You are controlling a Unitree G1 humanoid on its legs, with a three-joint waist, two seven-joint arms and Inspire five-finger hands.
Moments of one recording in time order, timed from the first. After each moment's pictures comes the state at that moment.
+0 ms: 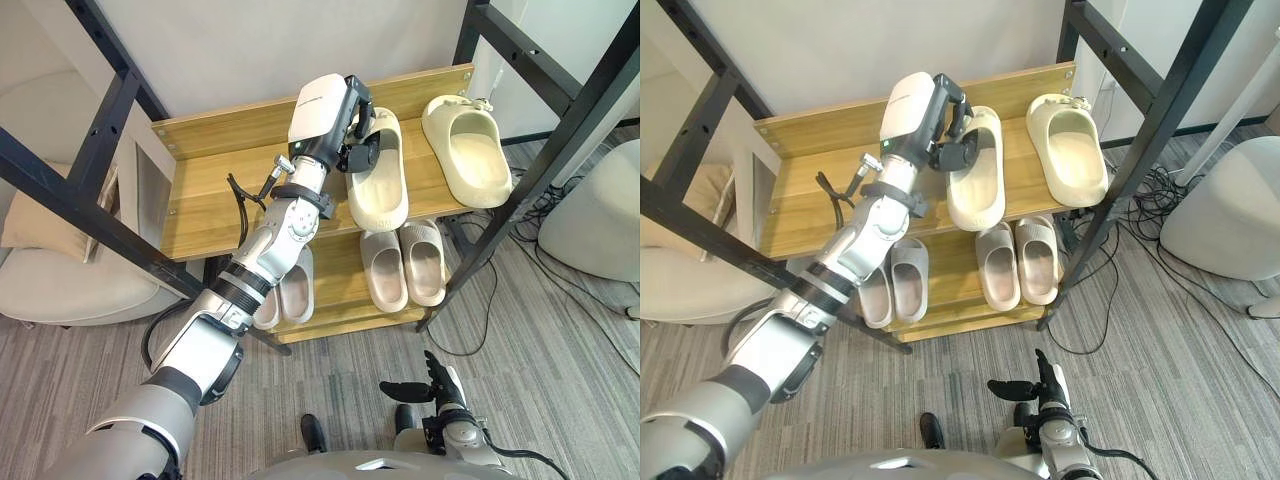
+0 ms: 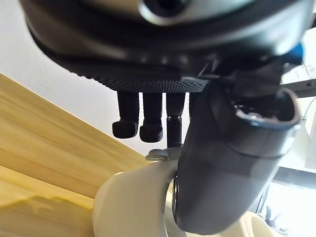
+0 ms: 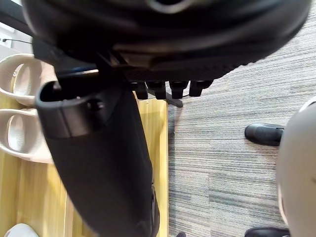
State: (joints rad) left arm -0.85 0.25 -0.44 0.43 0.52 0.03 0.35; right arm 0.08 -0.11 0.08 0.86 -0.07 -0.09 -0.18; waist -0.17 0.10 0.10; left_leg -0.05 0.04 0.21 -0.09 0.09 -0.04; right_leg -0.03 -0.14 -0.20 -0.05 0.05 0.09
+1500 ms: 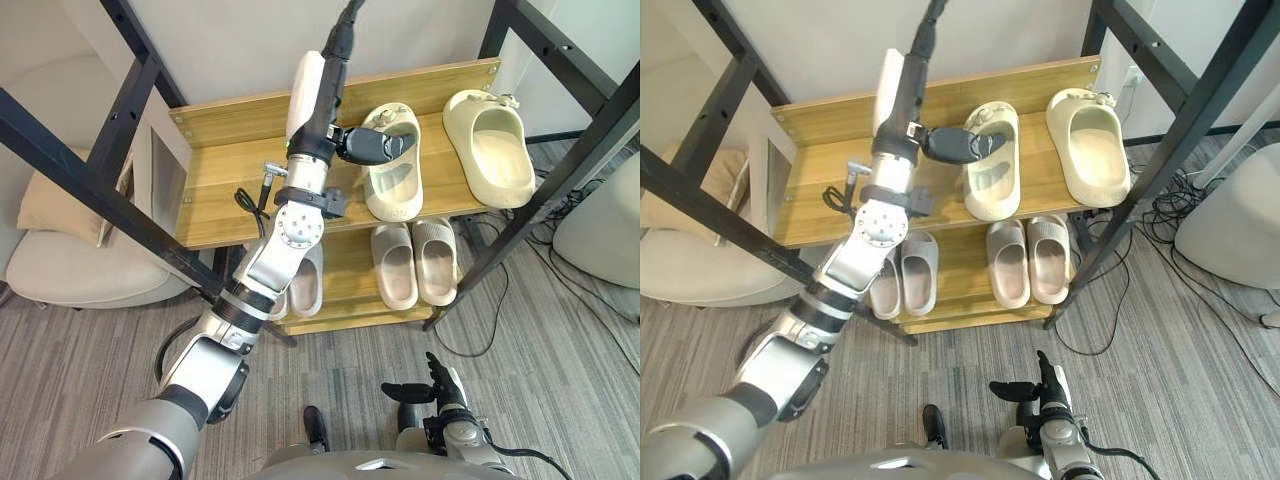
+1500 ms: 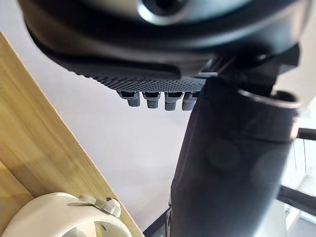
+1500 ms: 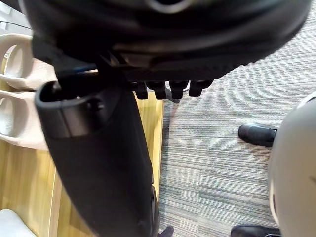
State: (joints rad) left arm -0.68 0.17 -0.33 0.11 0.13 -0.05 0.38; right arm 0.06 -0.12 0.08 0.90 -0.08 -0.08 -0.18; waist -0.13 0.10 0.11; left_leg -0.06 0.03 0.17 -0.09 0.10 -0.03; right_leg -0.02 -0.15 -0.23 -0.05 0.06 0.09
